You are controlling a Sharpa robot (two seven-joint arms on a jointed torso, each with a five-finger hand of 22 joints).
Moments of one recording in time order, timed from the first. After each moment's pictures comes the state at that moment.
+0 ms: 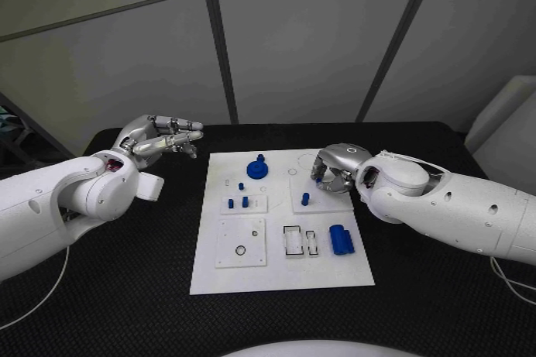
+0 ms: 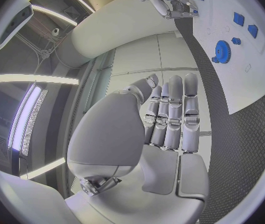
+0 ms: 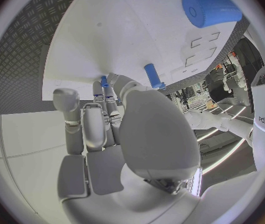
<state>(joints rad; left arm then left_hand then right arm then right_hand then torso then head) 1.16 -0.97 0.09 1.46 -0.20 -0.19 0.30 1.44 -0.17 0.42 0.01 0.15 1.05 0.16 0.11 0.07 1.07 0.10 0.35 0.07 1.07 0.02 0.95 0.31 0.18 1.14 0.12 0.25 1.23 1.12 -0.77 0.04 1.44 -1.74 -0.22 -0.21 1.48 -0.19 0.40 0.13 0.25 1.12 0.14 0.08 0.07 1.23 0.07 0.08 0.07 1.47 -0.01 1.31 1.26 0.14 1.26 0.09 1.13 0.91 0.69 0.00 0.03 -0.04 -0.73</state>
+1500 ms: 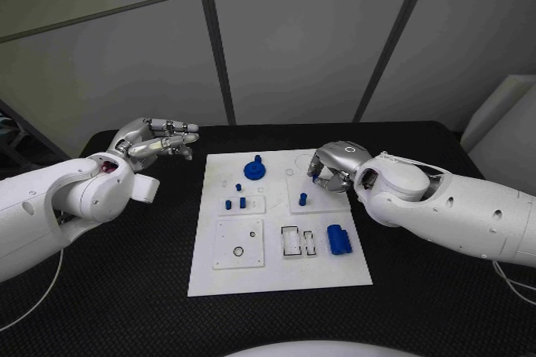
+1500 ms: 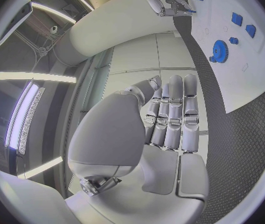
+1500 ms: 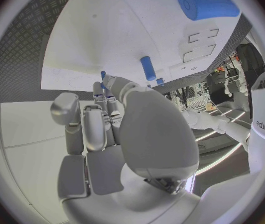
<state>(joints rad) 1.16 -0.97 0.09 1.45 -0.18 -0.19 0.27 1.45 -0.16 0.48 -0.04 0.15 1.04 0.18 0.10 0.07 1.04 0.11 0.36 0.07 1.07 0.03 0.93 0.29 0.18 1.13 0.11 0.26 1.26 1.12 -0.80 0.04 1.51 -1.80 -0.28 -0.26 1.48 -0.15 0.50 0.04 0.25 1.17 0.14 0.08 0.09 1.27 0.07 0.07 0.08 1.47 -0.01 1.35 1.28 0.12 1.27 0.09 1.24 1.04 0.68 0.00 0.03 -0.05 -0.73</state>
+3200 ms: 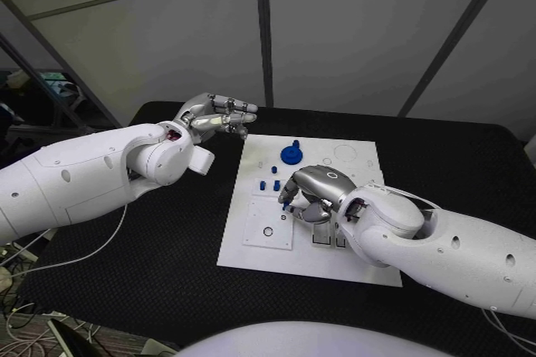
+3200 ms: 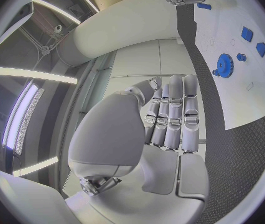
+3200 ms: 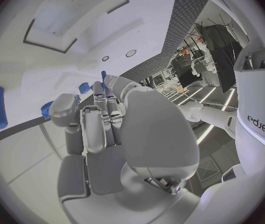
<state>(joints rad) 1.16 -0.92 0.09 1.44 -0.18 -0.16 0.26 1.44 -0.16 0.48 -0.04 0.15 1.03 0.18 0.10 0.07 1.04 0.12 0.36 0.07 1.07 0.03 0.93 0.28 0.18 1.12 0.12 0.26 1.27 1.02 -0.64 0.03 1.66 -1.71 -0.28 -0.22 1.46 -0.15 0.50 0.04 0.25 1.17 0.14 0.08 0.09 1.27 0.06 0.07 0.08 1.47 -0.01 1.37 1.29 0.12 1.27 0.09 1.25 1.06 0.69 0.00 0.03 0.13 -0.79</state>
